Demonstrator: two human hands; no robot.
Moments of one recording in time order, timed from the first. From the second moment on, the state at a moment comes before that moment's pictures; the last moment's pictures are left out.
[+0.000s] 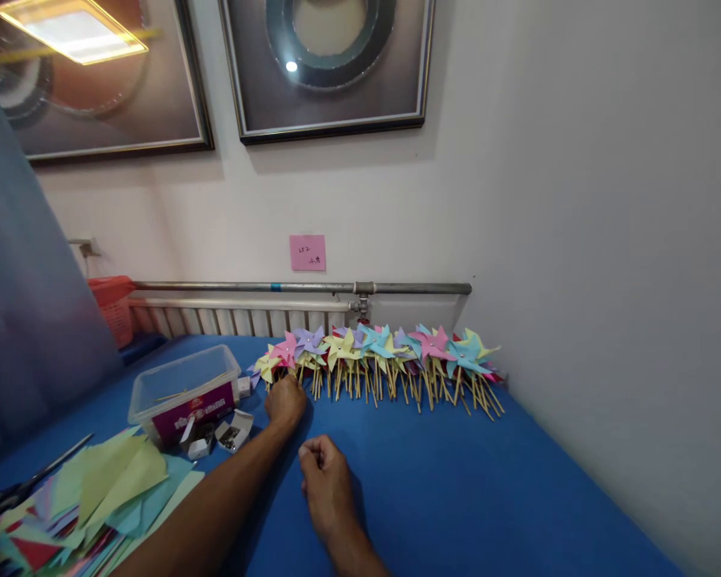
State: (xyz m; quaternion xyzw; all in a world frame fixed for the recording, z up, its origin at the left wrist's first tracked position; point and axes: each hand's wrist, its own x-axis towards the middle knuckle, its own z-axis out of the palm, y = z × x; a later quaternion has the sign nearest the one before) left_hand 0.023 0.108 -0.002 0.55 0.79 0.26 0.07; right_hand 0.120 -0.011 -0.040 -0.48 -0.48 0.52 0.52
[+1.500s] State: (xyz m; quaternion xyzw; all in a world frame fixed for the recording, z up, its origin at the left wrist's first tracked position) left_hand -0.021 -0.024 -0.052 0.86 0.45 0.23 -0.12; right_hand 0.122 -0.016 -0.043 -0.48 -0.63 0.36 0.50
